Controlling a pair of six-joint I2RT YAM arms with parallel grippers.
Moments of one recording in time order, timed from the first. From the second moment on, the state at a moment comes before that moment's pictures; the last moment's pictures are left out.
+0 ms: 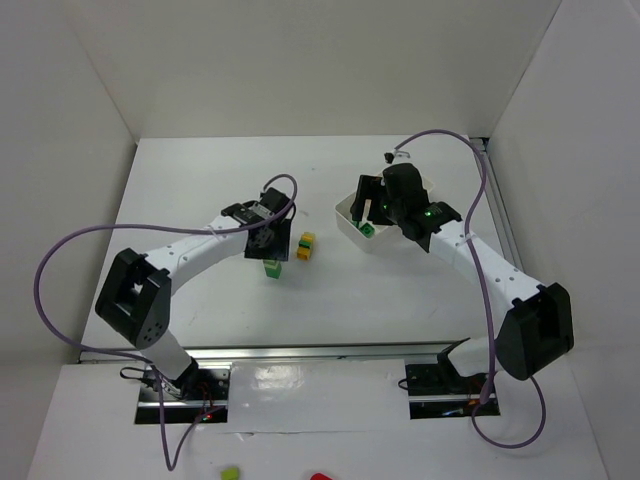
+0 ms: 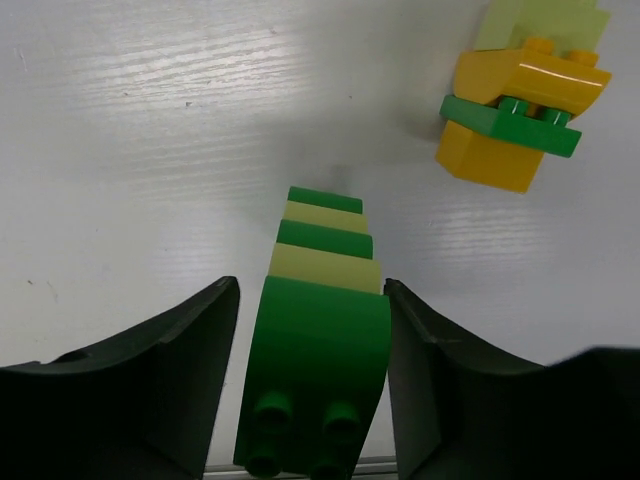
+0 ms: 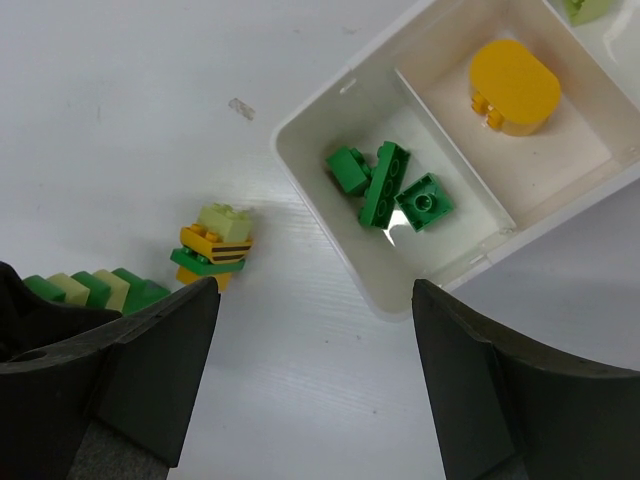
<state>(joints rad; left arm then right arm) -0.59 1.62 1.20 -0.73 -0.23 -0.51 0.47 1.37 1.12 -0.37 0.10 0.47</state>
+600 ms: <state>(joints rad) -0.23 1.42 1.38 -0.65 0.17 -0.35 0.40 1.39 1.13 -0.23 -0.47 0.43</state>
